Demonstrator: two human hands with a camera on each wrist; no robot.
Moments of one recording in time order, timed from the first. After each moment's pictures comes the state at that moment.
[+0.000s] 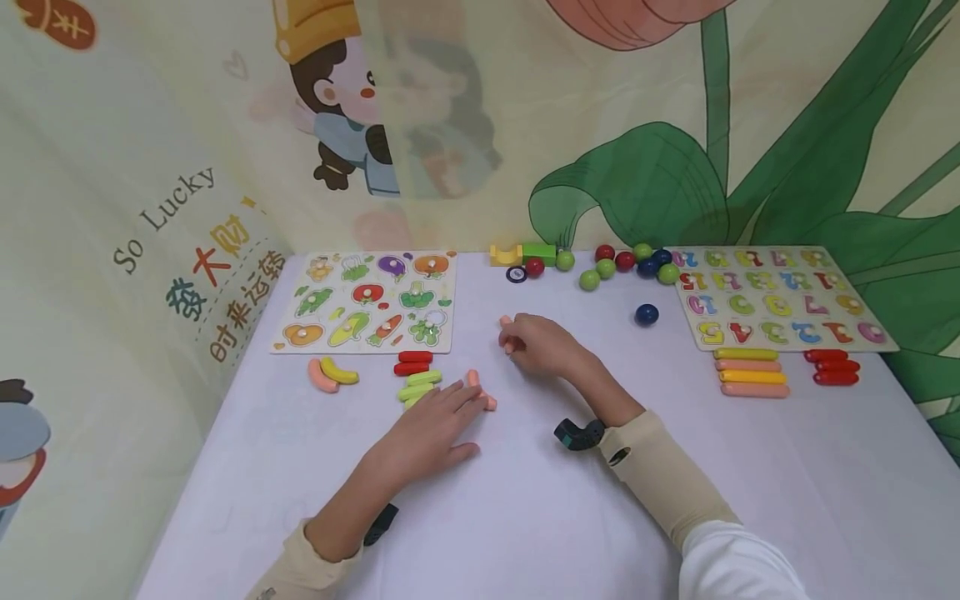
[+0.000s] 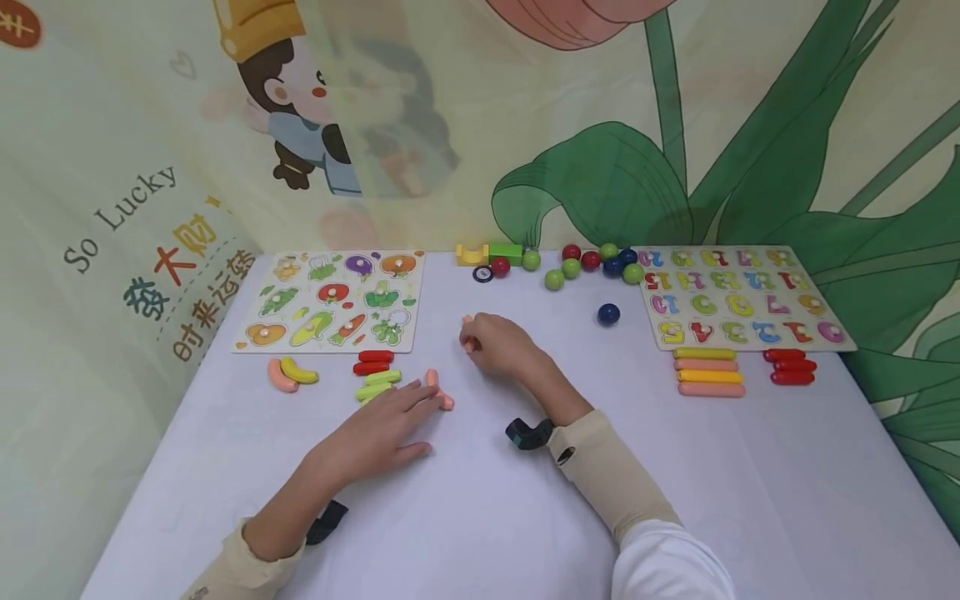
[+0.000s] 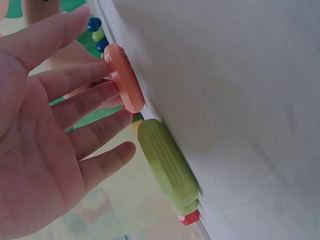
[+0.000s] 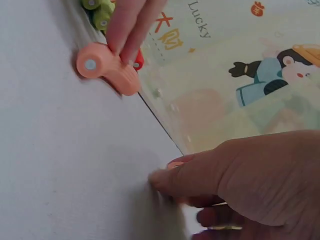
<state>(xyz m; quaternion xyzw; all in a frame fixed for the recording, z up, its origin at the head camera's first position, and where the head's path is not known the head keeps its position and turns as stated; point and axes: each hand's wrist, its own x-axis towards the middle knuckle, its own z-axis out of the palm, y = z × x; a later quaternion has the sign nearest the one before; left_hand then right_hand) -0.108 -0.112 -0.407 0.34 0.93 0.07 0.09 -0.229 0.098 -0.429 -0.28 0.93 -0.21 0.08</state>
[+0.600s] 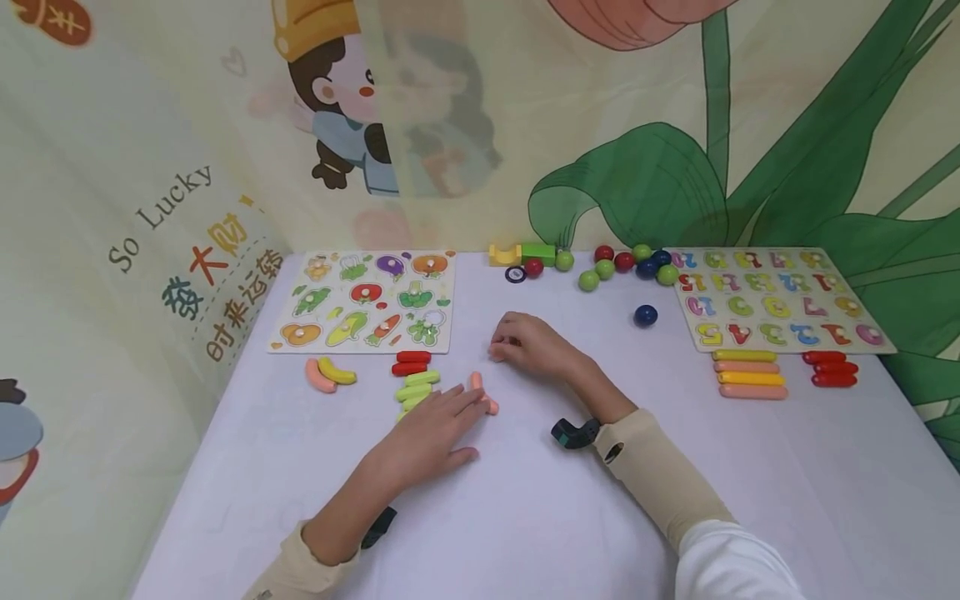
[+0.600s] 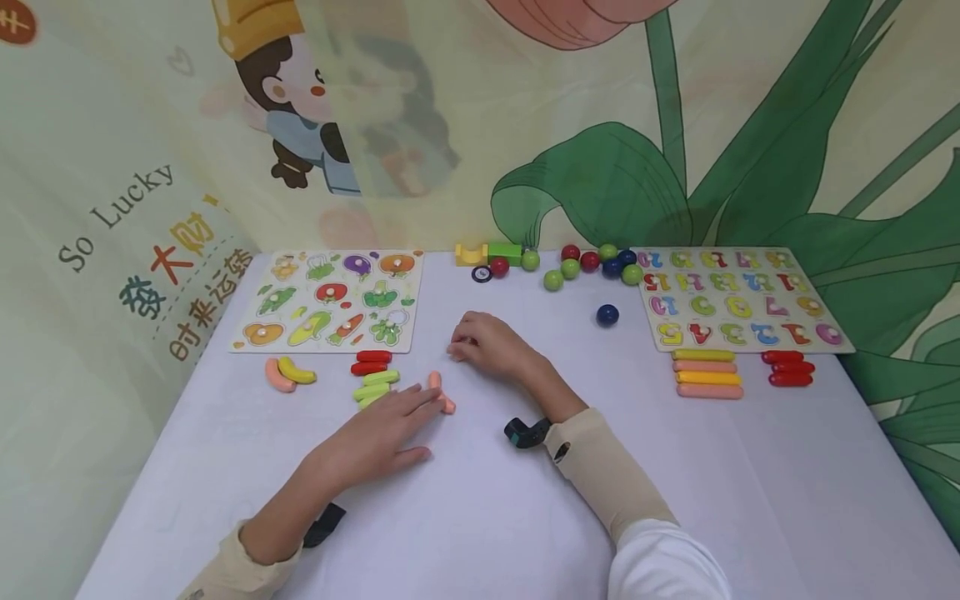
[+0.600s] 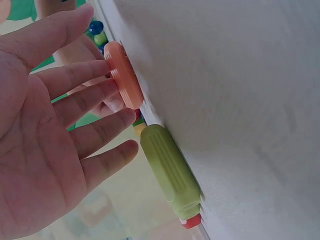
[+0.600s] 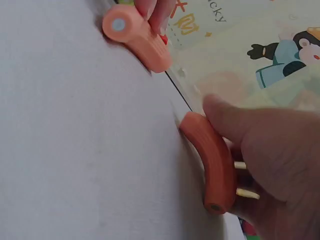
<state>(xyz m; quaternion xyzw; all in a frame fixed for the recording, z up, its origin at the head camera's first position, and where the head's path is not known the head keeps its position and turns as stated) -0.107 -0.111 -0.407 0.35 0.93 0.08 0.11 -0.241 0.099 -0.446 -0.33 0.89 -0.31 0.05</state>
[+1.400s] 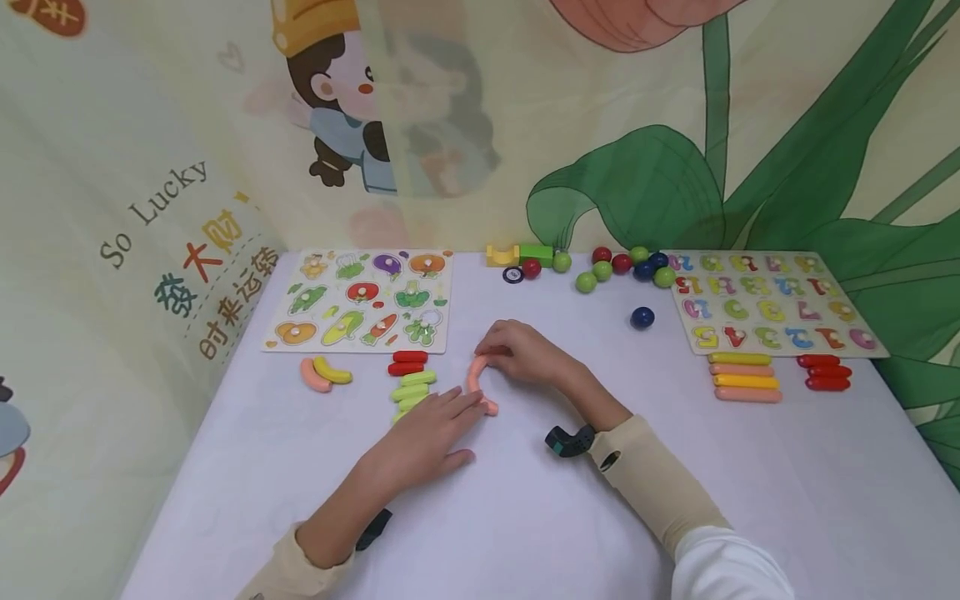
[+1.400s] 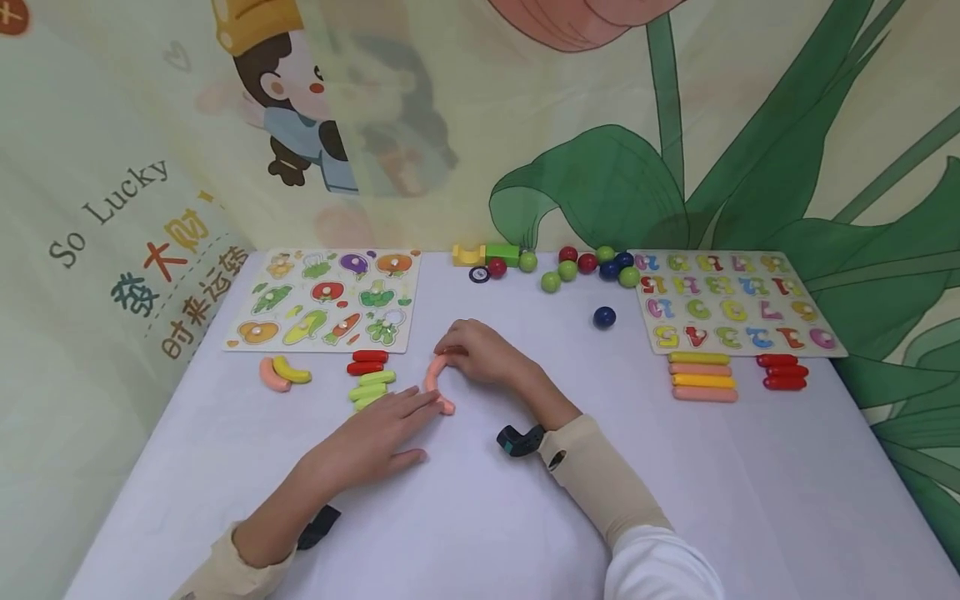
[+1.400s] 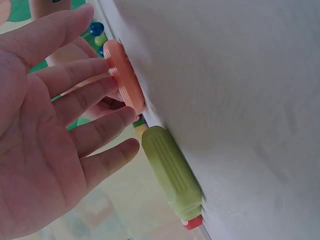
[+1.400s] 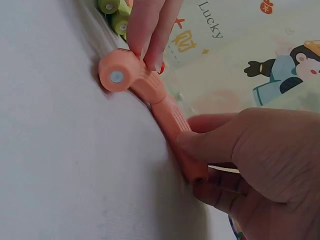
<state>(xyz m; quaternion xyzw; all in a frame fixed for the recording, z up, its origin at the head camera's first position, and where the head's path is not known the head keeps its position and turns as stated) -0.106 -0.113 -0.408 0.36 0.92 0.09 0.10 -0.230 0.086 -0.444 -0.38 0.87 -0.32 0.05</state>
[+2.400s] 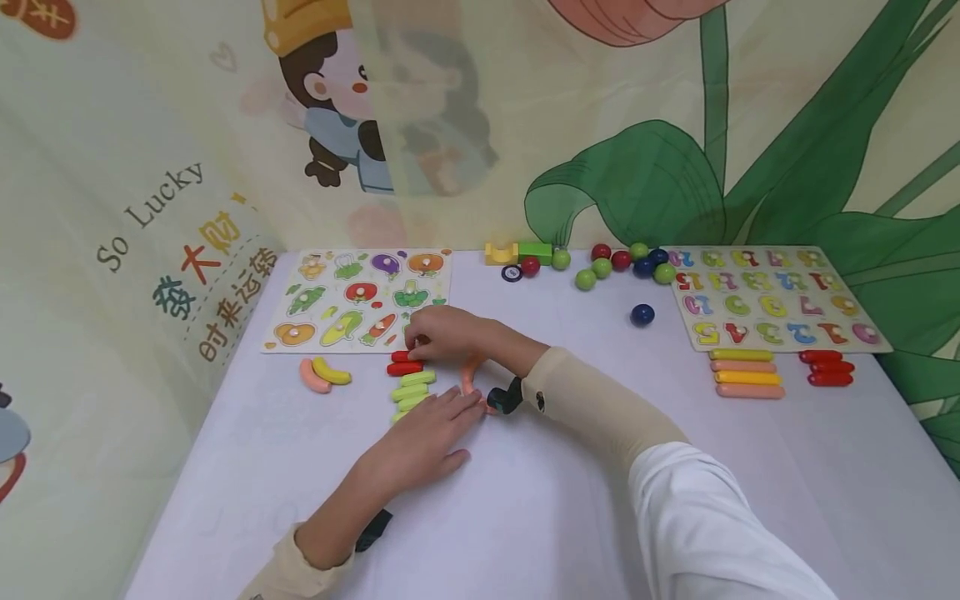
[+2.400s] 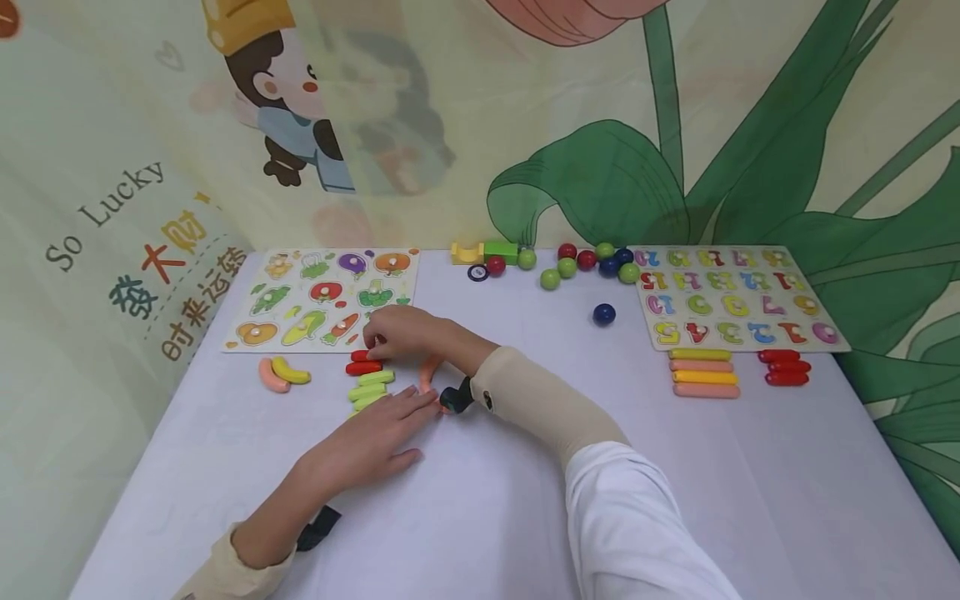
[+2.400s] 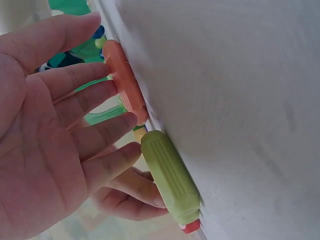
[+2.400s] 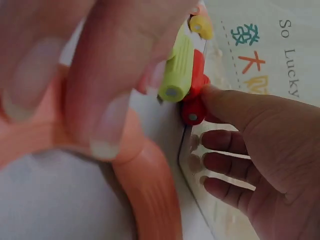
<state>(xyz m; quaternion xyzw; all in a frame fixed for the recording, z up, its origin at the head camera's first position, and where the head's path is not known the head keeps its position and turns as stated) -0.107 -0.113 -0.406 0.37 0.92 0.07 0.11 -0.273 -0.017 -0.422 -0.49 0.84 -0.15 0.14</state>
